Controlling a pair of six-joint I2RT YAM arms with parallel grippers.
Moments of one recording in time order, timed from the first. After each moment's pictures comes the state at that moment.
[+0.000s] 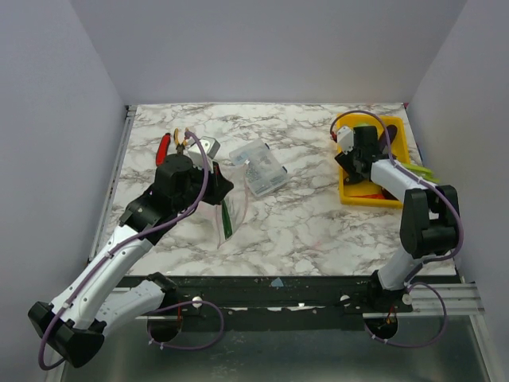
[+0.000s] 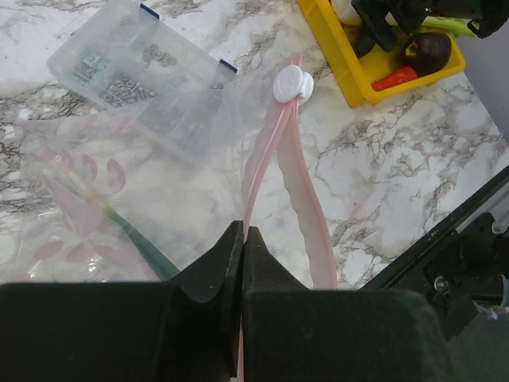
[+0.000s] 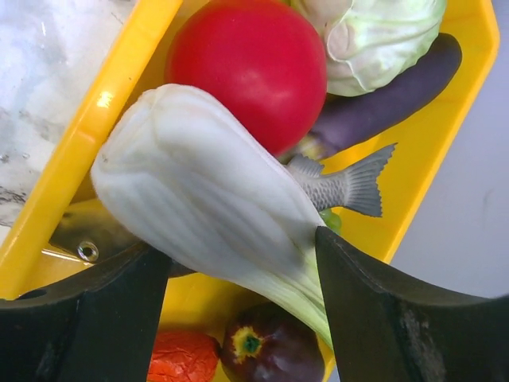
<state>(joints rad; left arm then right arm) -0.58 0.91 0.99 -0.47 0.15 -0.33 0.12 1.69 1.09 -0.20 0.26 -0.69</state>
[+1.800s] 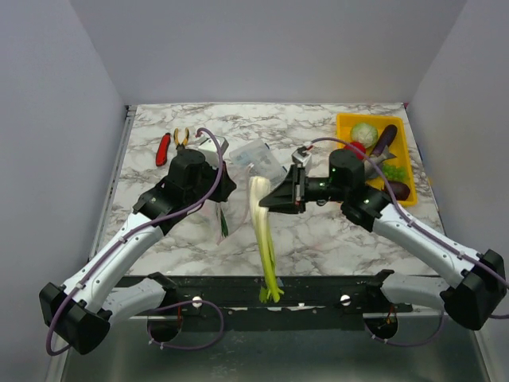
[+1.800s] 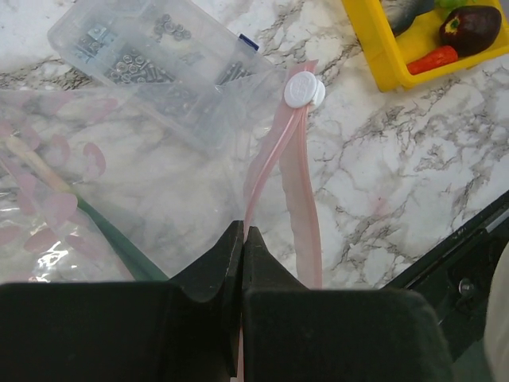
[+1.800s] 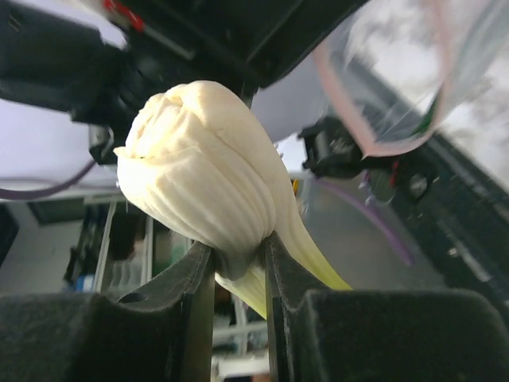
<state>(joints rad) -0.58 1.02 0.99 -0.46 0.12 -0.31 0.63 1.13 0.92 -0.04 -0.75 1.25</state>
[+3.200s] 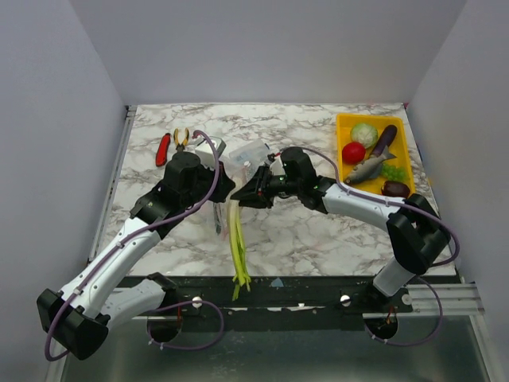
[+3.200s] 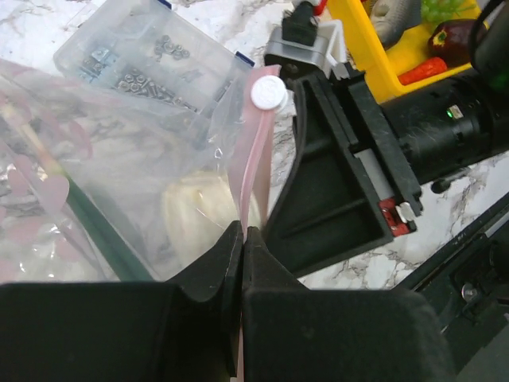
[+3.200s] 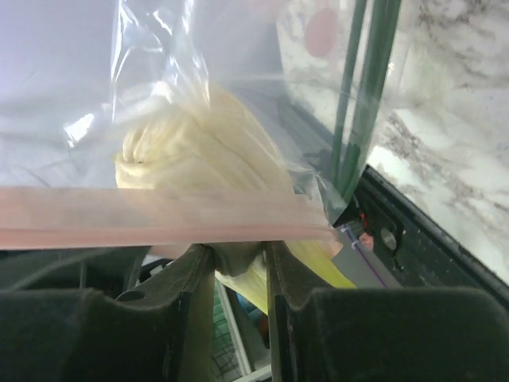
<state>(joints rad) -0.56 0.98 0.95 -0.41 0.14 -0.30 0.74 1.61 1.00 0.20 -0.64 1.44</state>
